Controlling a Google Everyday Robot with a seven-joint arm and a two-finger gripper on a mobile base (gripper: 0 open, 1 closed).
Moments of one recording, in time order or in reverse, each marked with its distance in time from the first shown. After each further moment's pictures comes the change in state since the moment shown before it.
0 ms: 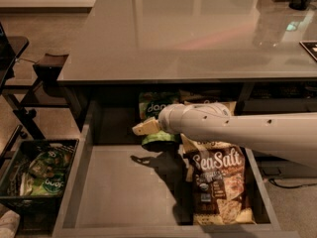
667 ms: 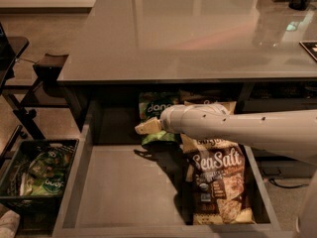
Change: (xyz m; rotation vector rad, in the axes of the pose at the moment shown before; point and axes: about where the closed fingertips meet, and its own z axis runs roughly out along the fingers) arm 0.012 -0.014 0.018 0.006 0.019 0.040
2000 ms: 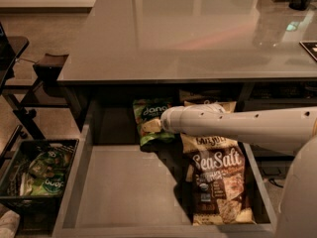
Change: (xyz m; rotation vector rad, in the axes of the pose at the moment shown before) arm 0.016 -0.010 0.021 -0.005 0.048 0.047
